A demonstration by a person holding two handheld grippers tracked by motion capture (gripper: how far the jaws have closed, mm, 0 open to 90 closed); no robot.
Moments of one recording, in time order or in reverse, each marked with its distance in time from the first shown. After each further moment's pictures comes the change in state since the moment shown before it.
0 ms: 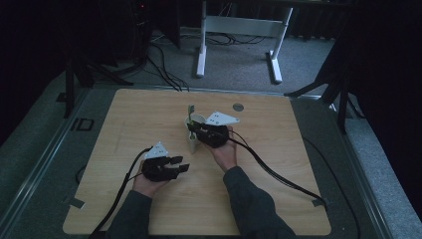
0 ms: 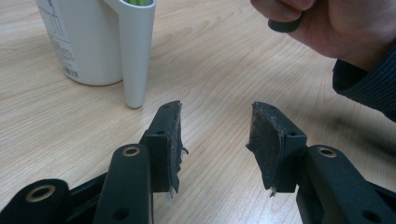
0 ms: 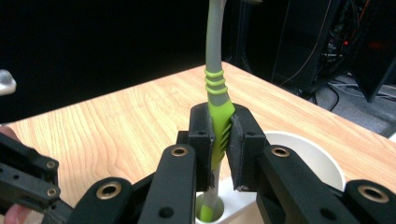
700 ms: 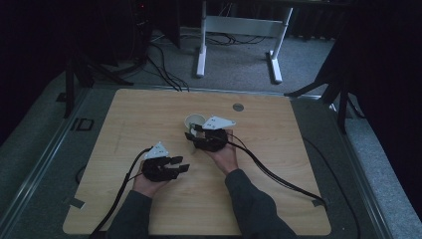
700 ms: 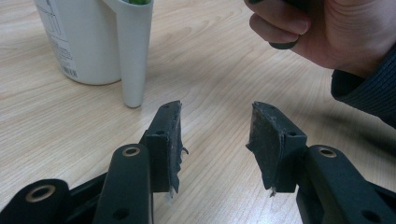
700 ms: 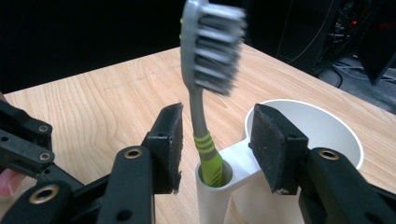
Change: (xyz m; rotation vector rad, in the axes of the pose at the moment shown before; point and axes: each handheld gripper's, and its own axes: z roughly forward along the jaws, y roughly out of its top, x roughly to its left) left arm 0.000 0.000 0.000 0.003 0.000 0.003; right arm 0.003 -0.013 0.005 0.088 0.006 -0.019
